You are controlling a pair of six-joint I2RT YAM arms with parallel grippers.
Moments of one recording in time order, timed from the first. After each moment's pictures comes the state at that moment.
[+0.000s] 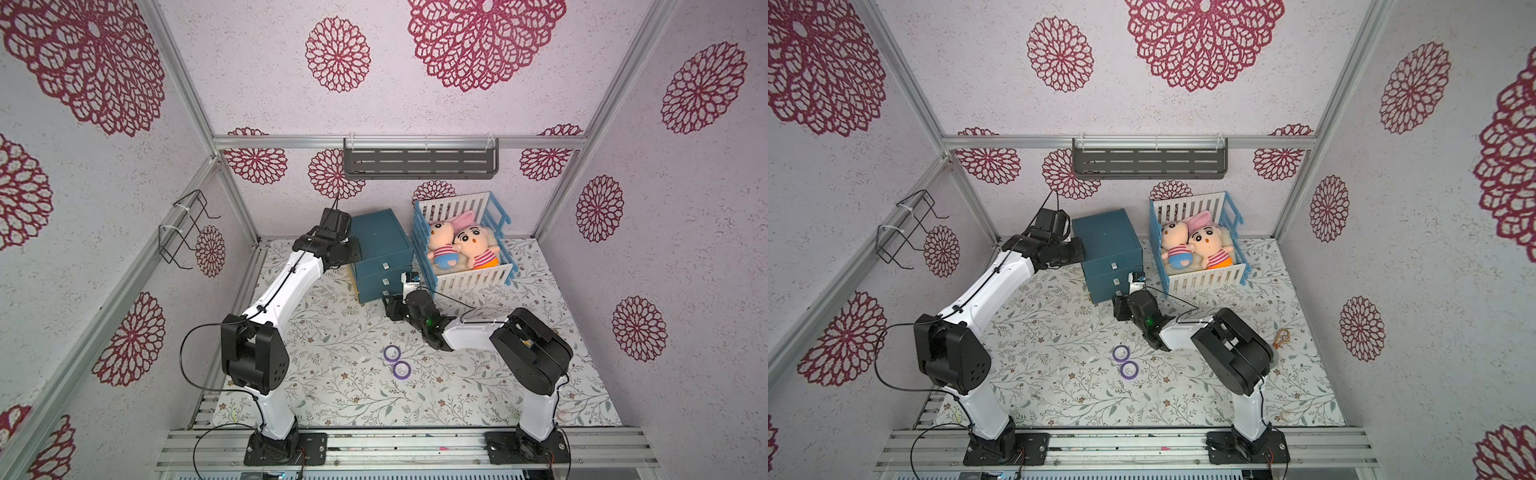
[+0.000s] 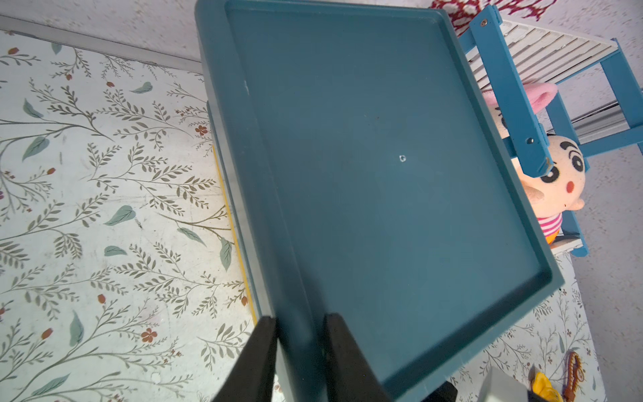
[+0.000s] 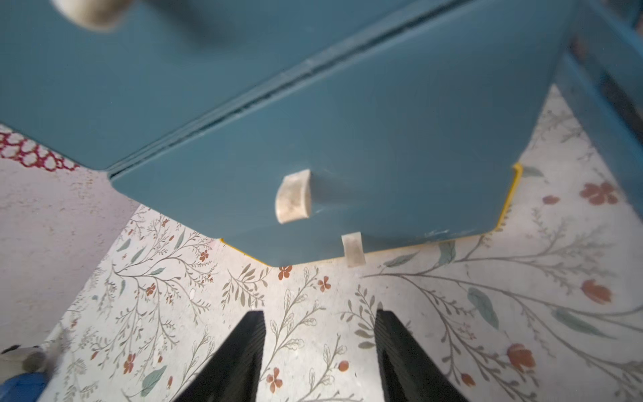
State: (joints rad) left arm -0.32 1.81 1.72 -0.72 0.01 -0.45; right arm 0.71 1.90 0.96 0.52 0.09 0.62
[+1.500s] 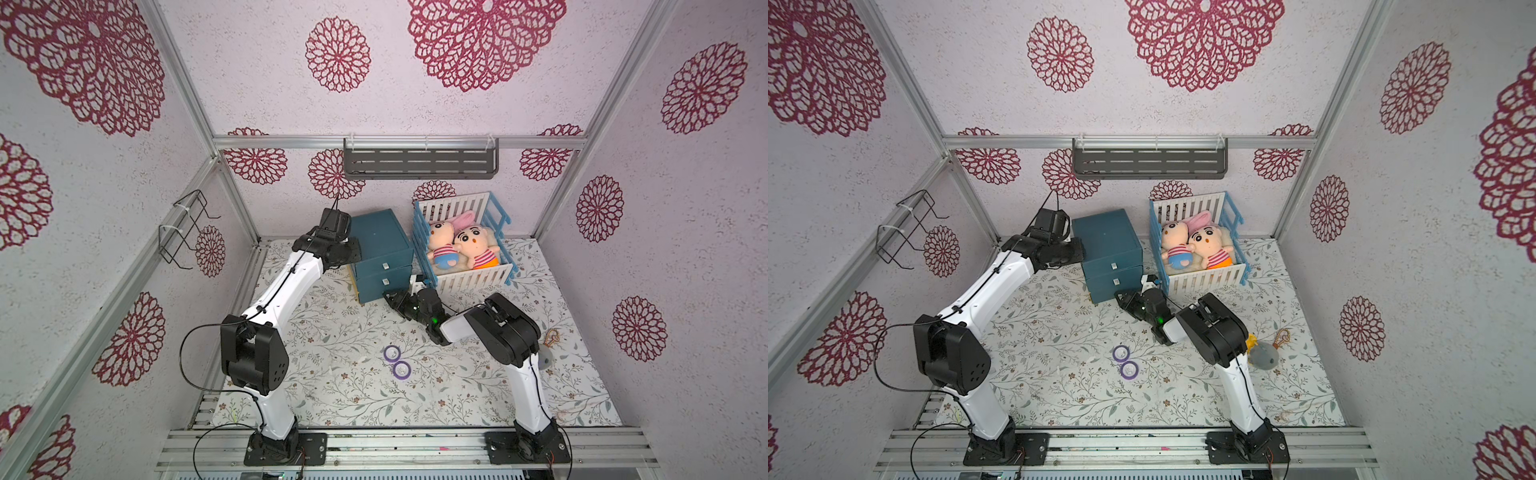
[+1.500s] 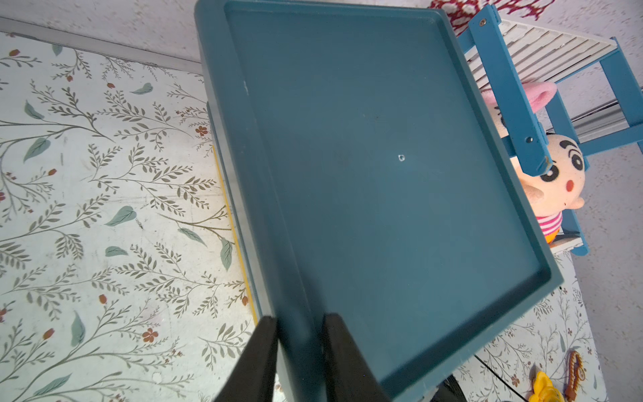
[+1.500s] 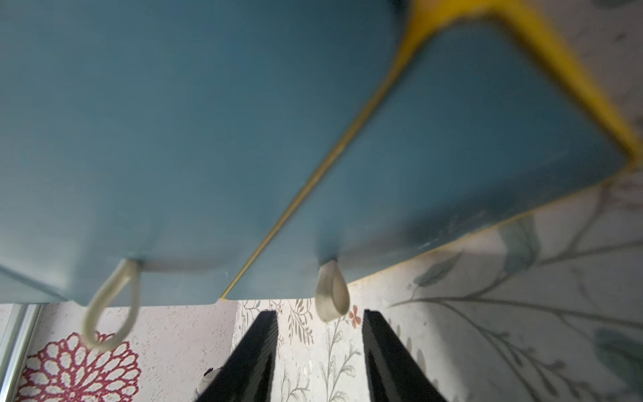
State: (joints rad) left arm -0.32 1.80 1.72 -0.72 0.01 -0.45; right arm 0.59 2.19 1.03 0.87 -0.21 1.12
